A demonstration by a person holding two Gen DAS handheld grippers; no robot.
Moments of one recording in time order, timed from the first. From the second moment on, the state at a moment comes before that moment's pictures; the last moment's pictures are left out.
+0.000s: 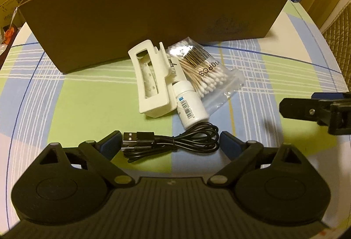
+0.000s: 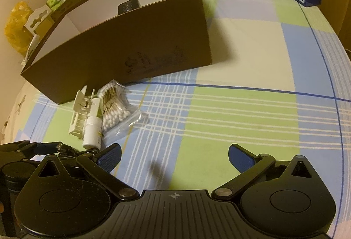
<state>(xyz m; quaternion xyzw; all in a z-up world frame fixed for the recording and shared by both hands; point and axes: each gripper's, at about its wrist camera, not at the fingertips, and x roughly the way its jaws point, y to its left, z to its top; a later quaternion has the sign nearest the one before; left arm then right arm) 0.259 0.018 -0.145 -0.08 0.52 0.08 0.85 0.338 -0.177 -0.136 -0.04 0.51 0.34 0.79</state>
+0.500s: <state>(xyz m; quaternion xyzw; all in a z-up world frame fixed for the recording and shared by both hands) 0.224 0.063 -0.146 -0.08 0.52 0.14 0.84 0.313 -0.122 -0.131 -0.07 0.48 0.44 0.76</state>
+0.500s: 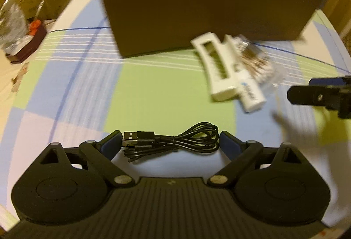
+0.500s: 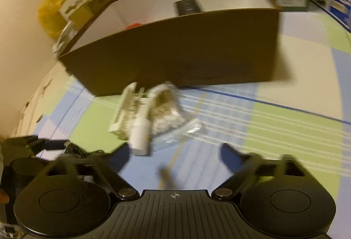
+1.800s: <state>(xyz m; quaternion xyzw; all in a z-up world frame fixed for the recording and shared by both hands) 0.174 0.036 -0.144 -0.09 0.52 0.11 0.84 0.269 -0.151 -0.146 -0.14 0.50 0.45 0.73</state>
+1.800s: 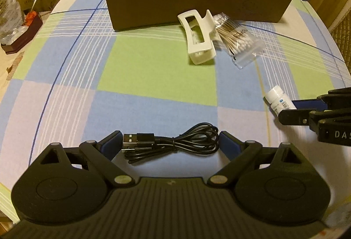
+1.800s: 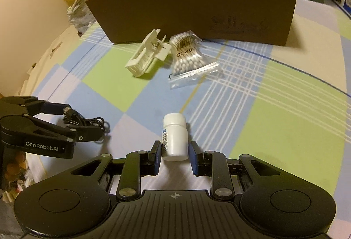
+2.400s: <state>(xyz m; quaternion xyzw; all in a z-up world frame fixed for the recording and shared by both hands) 0.181 0.031 -0.145 -0.09 0.53 0.12 0.83 0.266 -0.133 -0.153 -0.17 0.47 0.45 0.74</state>
